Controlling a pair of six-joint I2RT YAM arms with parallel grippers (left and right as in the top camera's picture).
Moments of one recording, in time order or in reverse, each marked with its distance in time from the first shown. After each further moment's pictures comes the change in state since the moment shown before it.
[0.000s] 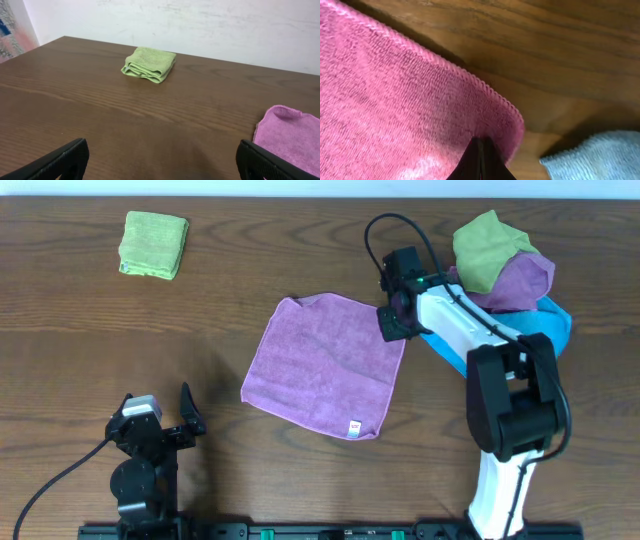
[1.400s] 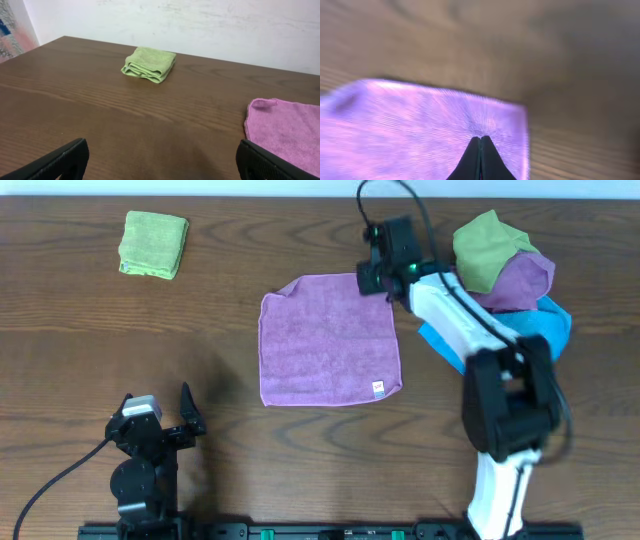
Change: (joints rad) left arm 0.000 0.000 0.000 0.000 0.000 0.000; right arm 0.040 -0.040 0.150 0.270 -0.080 0.049
